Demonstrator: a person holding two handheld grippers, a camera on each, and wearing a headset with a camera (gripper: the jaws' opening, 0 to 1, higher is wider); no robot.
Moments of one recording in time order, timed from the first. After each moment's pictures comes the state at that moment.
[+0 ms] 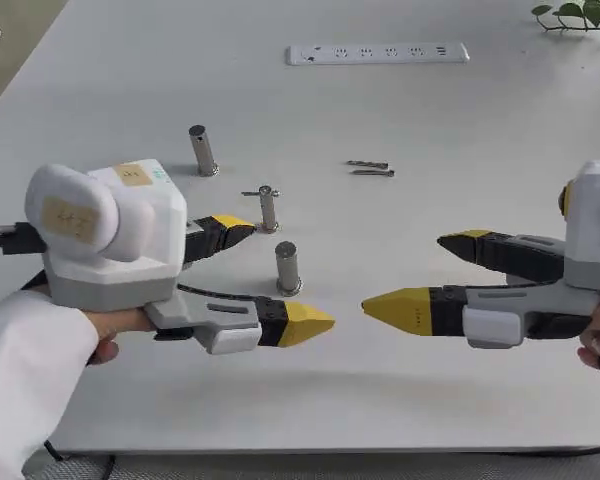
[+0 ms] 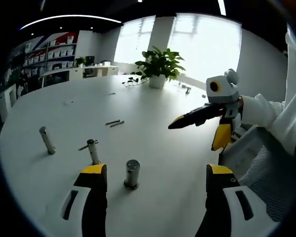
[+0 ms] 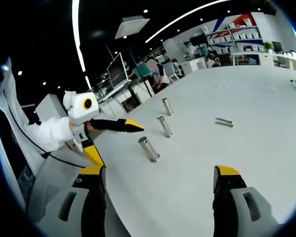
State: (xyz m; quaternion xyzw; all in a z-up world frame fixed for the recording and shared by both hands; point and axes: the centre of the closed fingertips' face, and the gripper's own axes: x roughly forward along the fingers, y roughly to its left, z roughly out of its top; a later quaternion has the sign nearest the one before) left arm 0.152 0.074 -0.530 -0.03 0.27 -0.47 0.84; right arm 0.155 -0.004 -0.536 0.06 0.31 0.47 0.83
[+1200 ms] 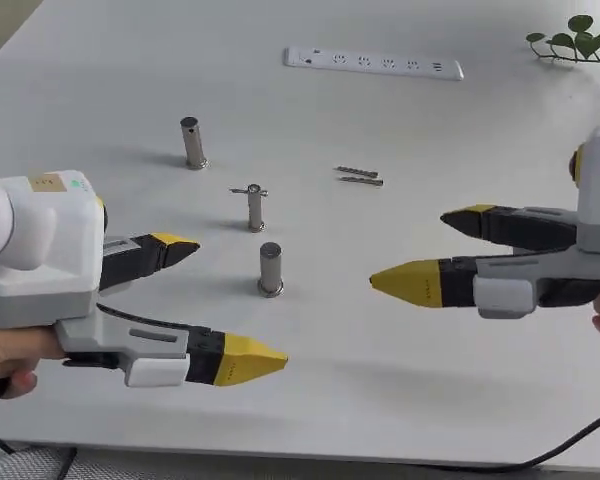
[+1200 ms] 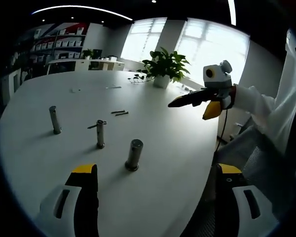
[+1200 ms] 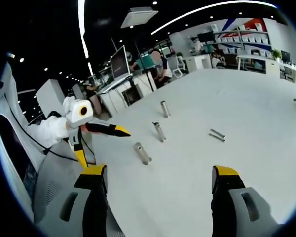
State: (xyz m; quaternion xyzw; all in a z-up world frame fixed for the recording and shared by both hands) left arm 0.133 0.101 -0.542 -0.04 0.29 -0.44 0.85; right arm 0.180 -0.017 -0.509 -0.01 0.32 0.48 0.82
